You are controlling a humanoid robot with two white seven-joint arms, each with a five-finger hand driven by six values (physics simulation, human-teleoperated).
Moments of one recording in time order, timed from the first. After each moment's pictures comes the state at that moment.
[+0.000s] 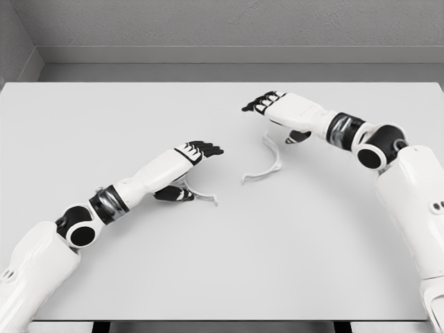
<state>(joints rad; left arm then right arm) -0.31 0.38 -0.51 -1.33 -0.52 -0.61 -0.08 -0.62 -0.32 0.36 -1.22 0.89 -0.54 0.48</state>
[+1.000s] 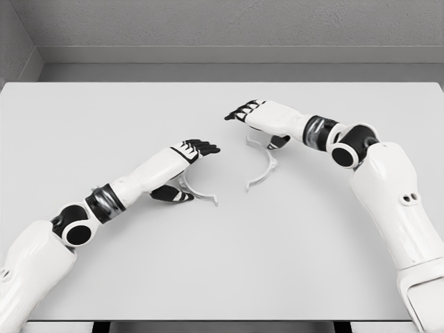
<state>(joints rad) -0.31 0.40 -0.51 -1.33 -0.51 -0.61 -0.08 -0.67 -0.23 0.41 -1.10 0.93 -0.53 0.48</state>
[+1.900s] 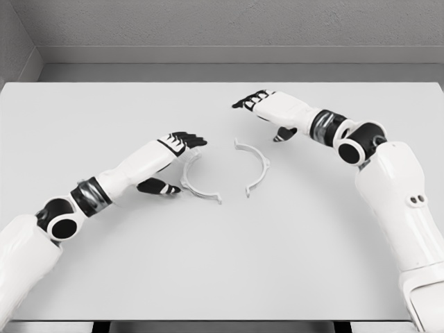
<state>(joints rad) -0.34 0.46 -0.49 -1.33 -0.50 -0.61 -0.08 -0.65 -0.24 0.35 -1.15 0.93 -0.48 0.48</state>
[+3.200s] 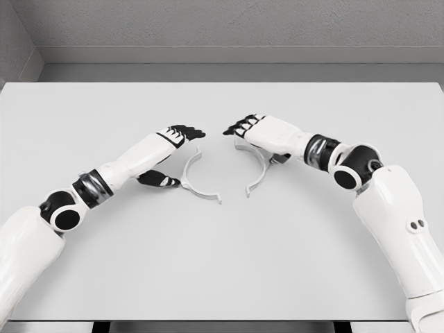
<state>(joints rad) -0.39 0.44 -0.51 -1.26 -0.50 -0.61 -0.08 -0.54 -0.27 0.41 -1.31 0.93 -0.48 0.50</state>
